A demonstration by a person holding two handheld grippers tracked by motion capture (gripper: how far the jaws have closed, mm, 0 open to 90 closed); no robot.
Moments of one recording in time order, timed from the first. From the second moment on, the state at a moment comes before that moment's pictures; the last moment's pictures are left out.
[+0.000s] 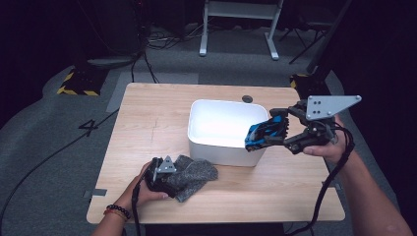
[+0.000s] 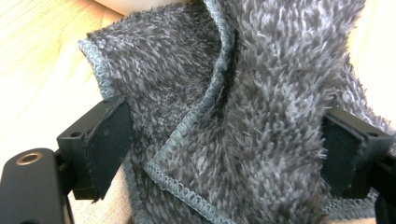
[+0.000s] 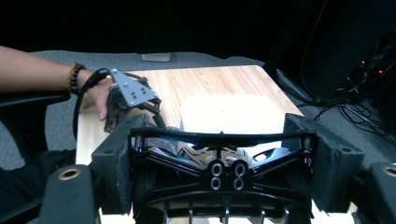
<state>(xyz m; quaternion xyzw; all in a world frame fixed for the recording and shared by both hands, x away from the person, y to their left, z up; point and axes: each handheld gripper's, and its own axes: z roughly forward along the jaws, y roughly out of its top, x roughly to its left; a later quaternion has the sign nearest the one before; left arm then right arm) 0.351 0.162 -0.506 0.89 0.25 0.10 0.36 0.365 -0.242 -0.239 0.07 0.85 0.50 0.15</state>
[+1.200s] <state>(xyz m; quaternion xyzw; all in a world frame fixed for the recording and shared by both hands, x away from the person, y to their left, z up) 0.352 0.163 -0.506 0.89 0.25 0.10 0.36 0.439 -0.196 -0.280 0.09 0.88 0.45 0.14</state>
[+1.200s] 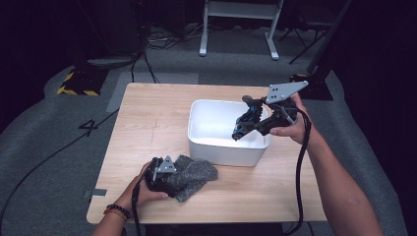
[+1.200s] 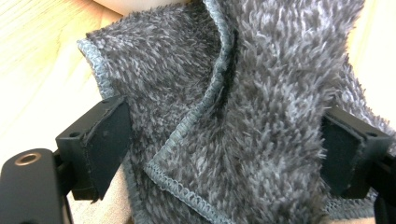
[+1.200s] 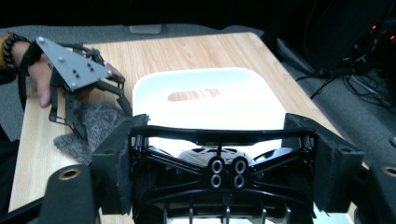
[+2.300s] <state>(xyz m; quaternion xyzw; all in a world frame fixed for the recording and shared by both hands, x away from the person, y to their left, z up) 0.351 0.162 -0.507 0.89 0.25 0.10 0.36 0.478 -0.171 -0.339 0.10 0.93 0.34 0.11</state>
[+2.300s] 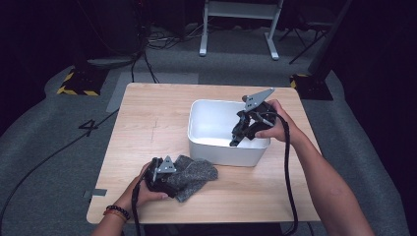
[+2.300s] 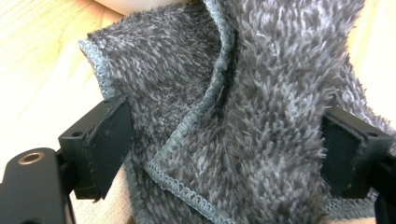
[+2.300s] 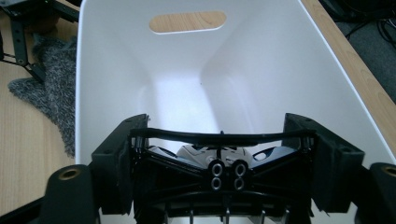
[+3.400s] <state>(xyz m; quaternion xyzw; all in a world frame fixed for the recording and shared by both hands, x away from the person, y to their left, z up) 0.351 0.162 -0.506 0.89 0.25 0.10 0.36 0.491 -0.173 -0.371 0.09 0.96 0.26 0.09</state>
